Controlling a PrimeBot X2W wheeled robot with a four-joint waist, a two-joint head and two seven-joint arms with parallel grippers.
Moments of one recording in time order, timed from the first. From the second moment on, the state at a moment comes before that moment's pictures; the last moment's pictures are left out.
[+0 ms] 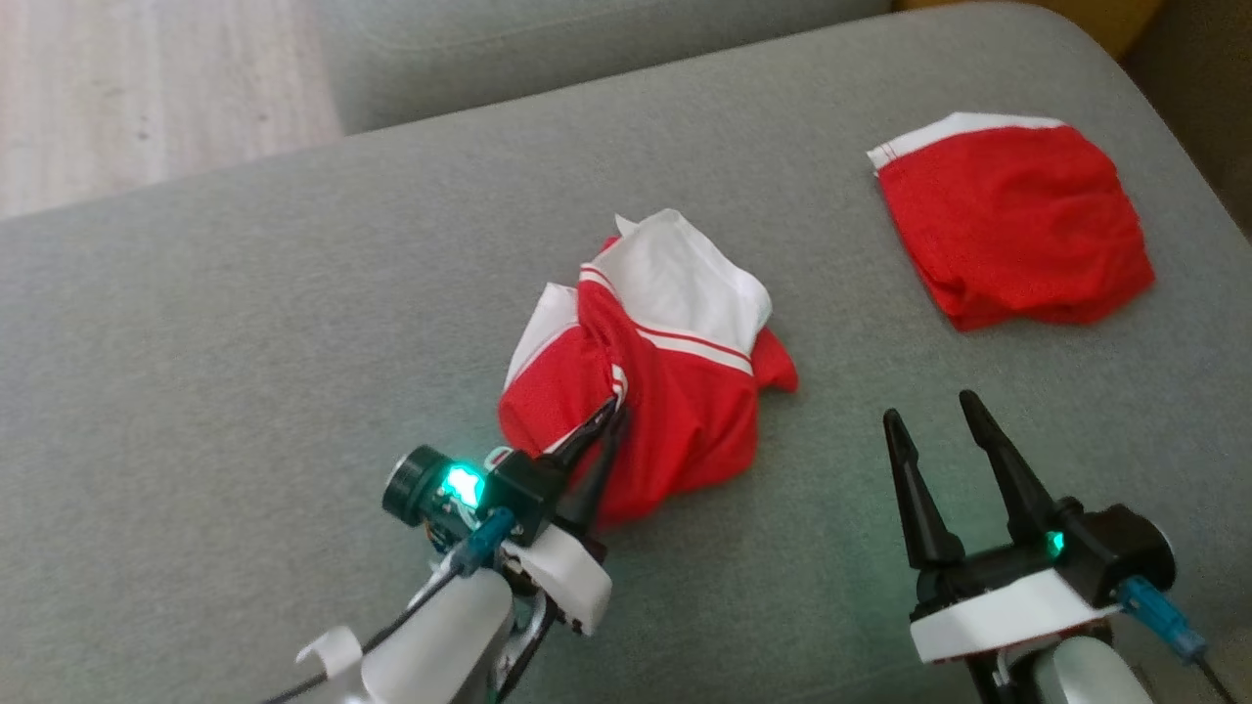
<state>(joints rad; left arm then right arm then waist) -0.48 0.12 -0.87 0.63 -0.39 0.04 -0.25 0.02 -0.11 0.19 0.12 0.18 0.13 -0.25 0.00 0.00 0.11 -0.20</state>
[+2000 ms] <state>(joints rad) 0.23 0.08 -0.36 0.10 -0.11 0.13 -0.25 0.27 -0.04 0.08 0.14 0.18 0.13 -0.25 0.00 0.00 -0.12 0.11</state>
